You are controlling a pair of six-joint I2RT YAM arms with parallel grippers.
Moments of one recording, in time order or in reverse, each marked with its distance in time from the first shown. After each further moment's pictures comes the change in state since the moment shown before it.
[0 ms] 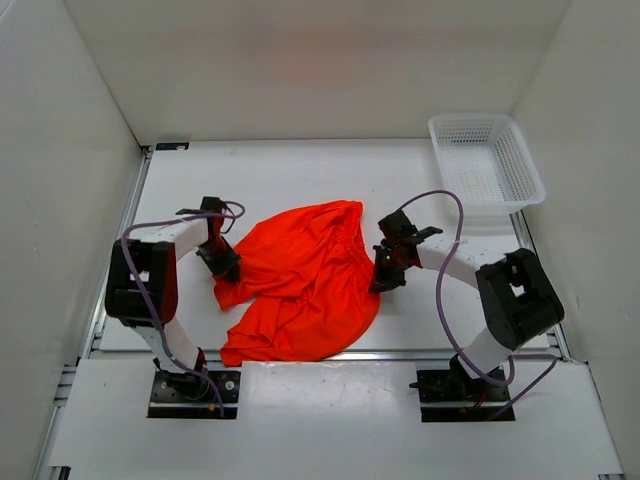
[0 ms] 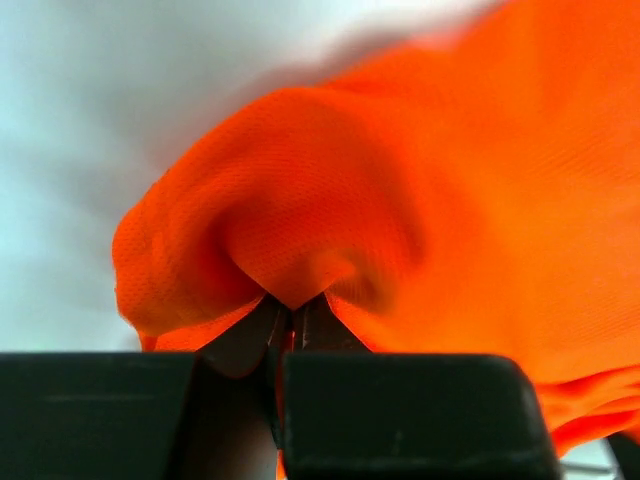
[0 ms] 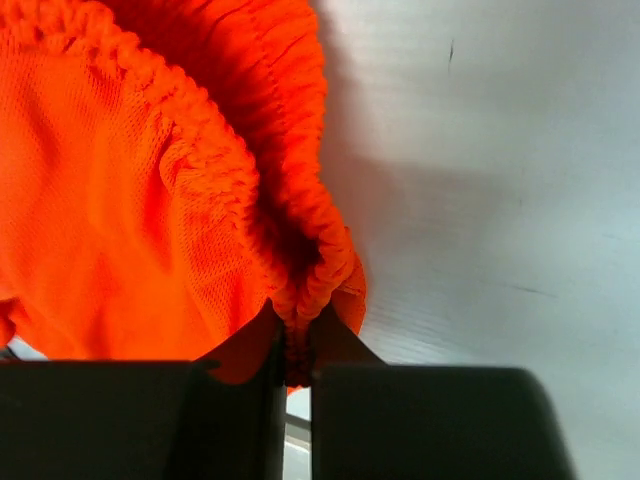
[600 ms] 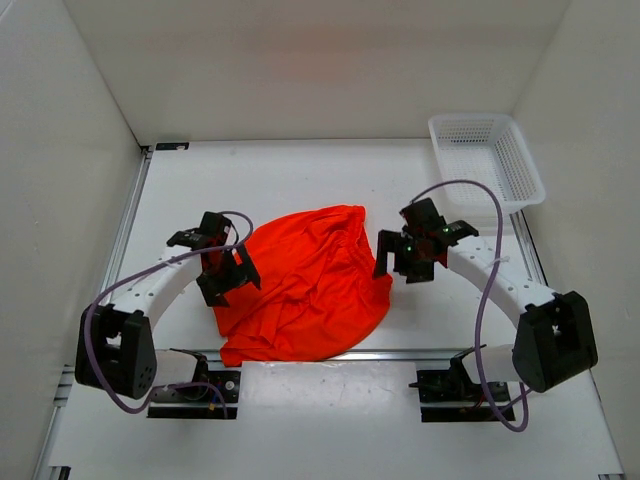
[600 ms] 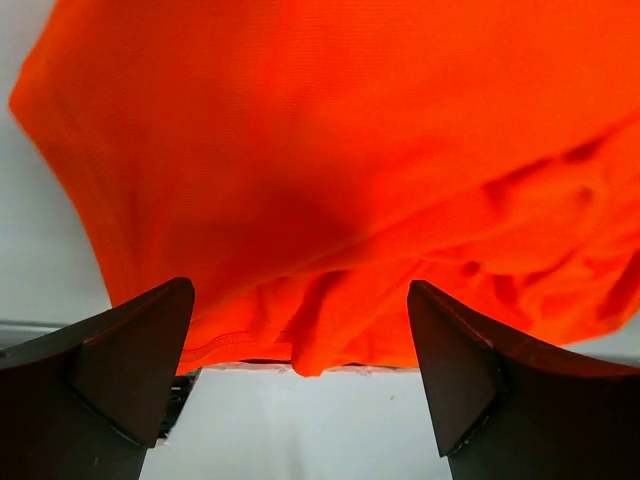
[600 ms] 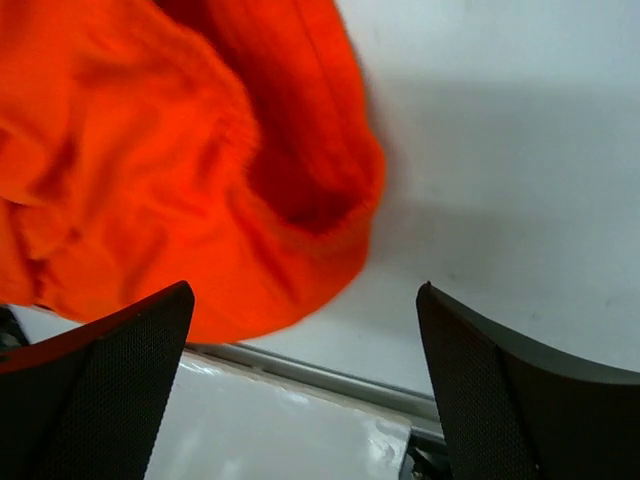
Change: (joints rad) left arm -0.134 -0.372 -0.099 -0.087 0.068 0.082; right arm -0.074 -0.245 0.151 -0.227 0.068 -0.104
